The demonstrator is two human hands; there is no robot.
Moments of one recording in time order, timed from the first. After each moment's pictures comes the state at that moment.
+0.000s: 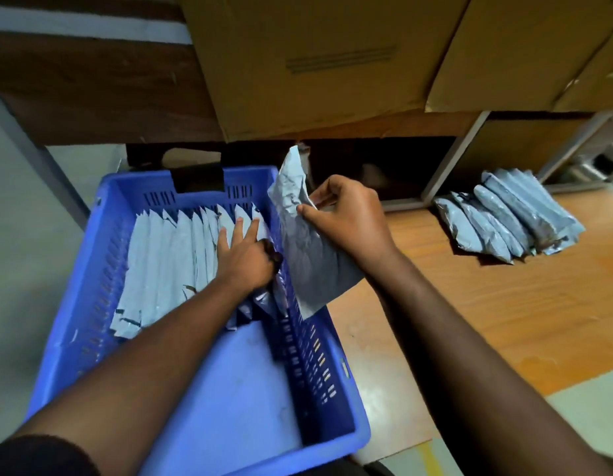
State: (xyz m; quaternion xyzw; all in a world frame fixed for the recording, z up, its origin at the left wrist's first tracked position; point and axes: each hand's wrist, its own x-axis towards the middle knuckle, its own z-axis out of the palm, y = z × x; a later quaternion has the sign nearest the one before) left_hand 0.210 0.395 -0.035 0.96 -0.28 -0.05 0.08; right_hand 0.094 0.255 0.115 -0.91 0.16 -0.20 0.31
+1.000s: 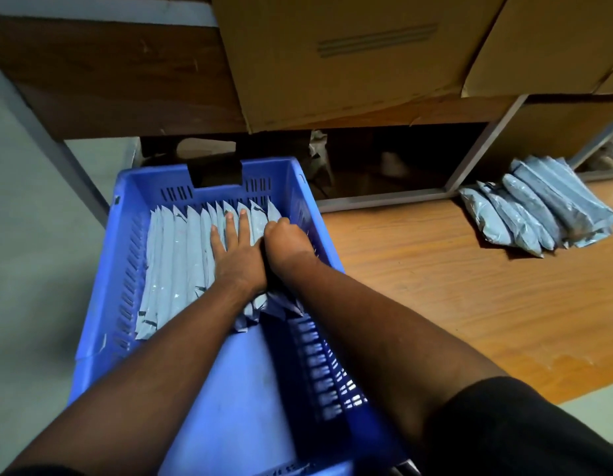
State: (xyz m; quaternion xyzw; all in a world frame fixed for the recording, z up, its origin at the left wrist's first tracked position) left_hand 0.229 0.433 -0.050 0.97 -0.24 -0.07 0.00; right_hand 0.201 0.335 0.001 -1.00 0.09 0.03 0.00
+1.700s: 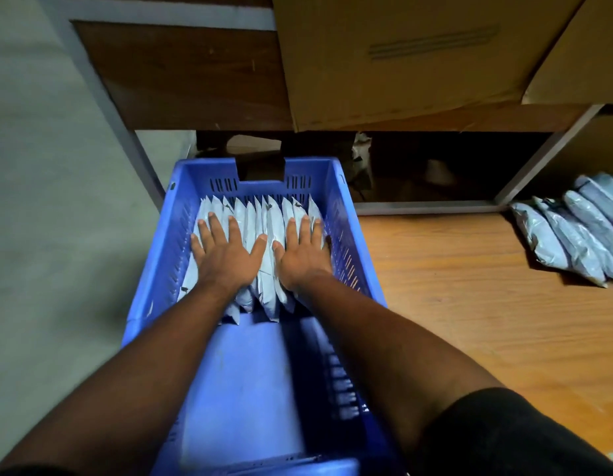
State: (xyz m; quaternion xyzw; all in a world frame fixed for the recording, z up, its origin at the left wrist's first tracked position) left_hand 0.241 0.507 -0.055 0.99 -0.04 -0.05 0.11; right_hand 0.200 0.362 -0.064 -0.98 0.12 0.08 0.12
